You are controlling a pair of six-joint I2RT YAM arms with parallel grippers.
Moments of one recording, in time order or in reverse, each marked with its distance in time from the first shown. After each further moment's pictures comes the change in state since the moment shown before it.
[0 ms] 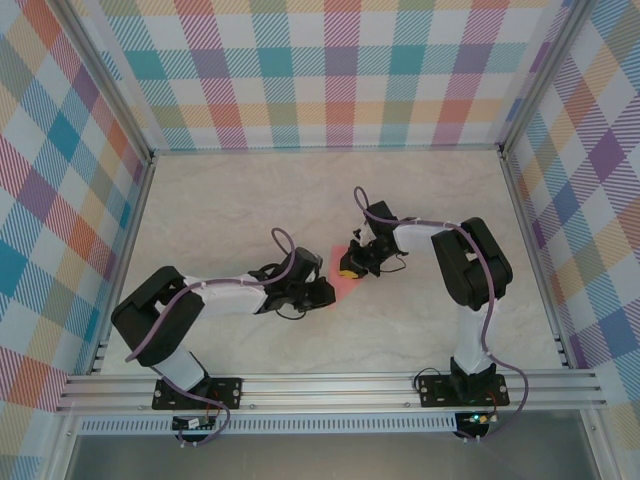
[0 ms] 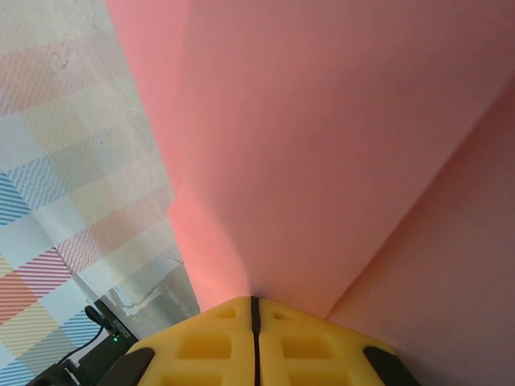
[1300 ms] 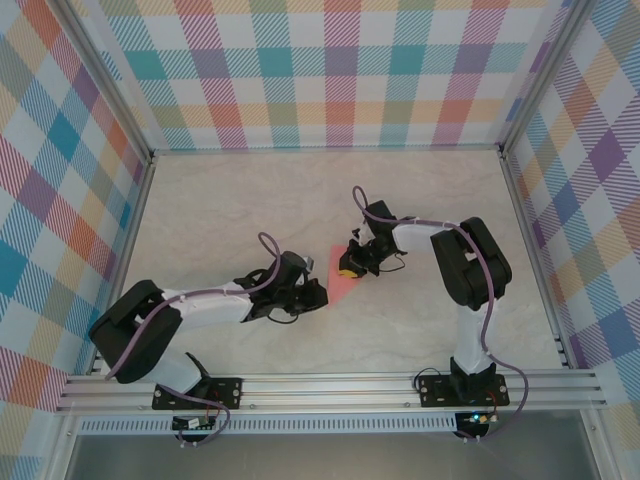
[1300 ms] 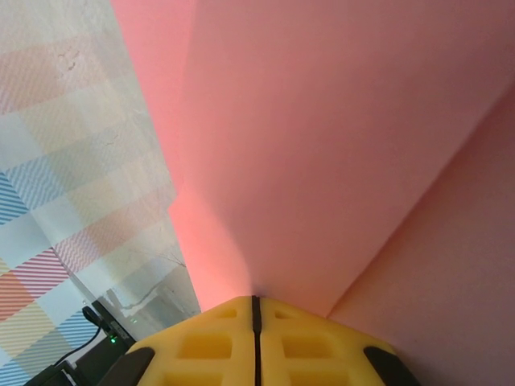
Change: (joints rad) left arm 0.017 -0.150 -0.115 0.026 0.005 -0.043; right arm -0.001 -0.008 0.009 -0.004 0.010 -0.005
